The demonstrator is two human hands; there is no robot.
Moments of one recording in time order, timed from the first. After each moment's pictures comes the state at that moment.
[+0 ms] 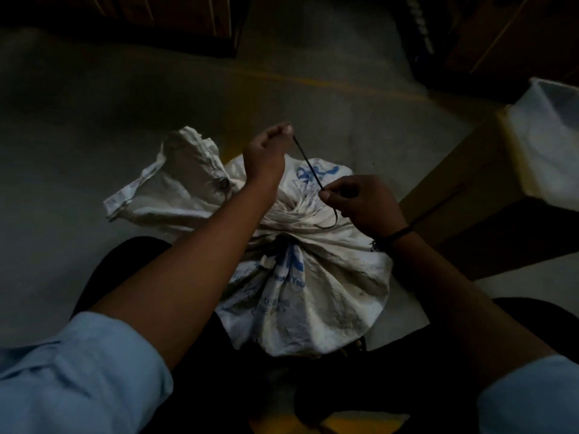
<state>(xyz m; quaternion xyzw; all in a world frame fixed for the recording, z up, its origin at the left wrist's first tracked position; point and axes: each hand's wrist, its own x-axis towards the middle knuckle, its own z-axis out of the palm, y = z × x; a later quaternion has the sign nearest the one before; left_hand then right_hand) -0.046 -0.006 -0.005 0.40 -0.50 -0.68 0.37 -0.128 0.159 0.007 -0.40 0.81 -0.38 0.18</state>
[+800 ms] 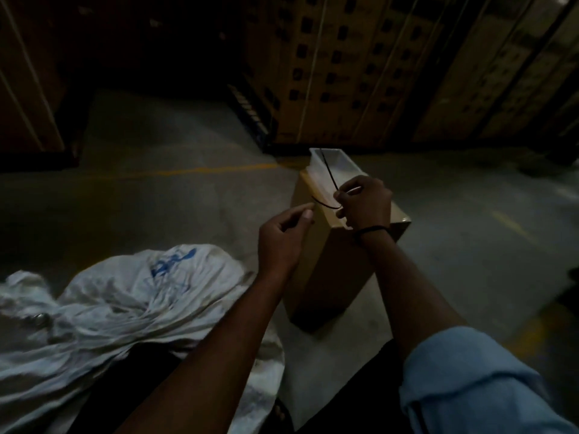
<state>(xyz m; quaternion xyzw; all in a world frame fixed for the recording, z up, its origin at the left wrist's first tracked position) -0.165 0.224 0.068 0.14 -0.63 -0.72 0.26 -0.276 0.330 0.123 -0.08 0.87 -0.47 -0.11</state>
